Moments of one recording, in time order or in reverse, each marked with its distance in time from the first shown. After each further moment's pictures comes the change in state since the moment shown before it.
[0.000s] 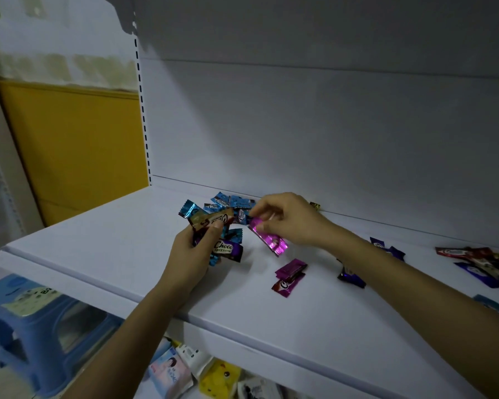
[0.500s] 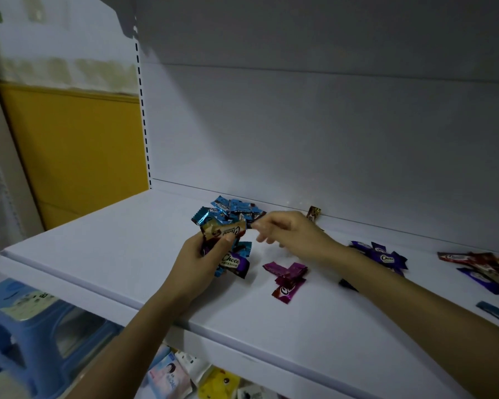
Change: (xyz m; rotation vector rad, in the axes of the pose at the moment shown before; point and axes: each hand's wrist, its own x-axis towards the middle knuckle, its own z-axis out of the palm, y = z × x) left_hand -0.004 0.000 0.003 0.122 -0.136 0.037; right_hand -0.015 0.012 0.010 0.178 -0.011 0.073
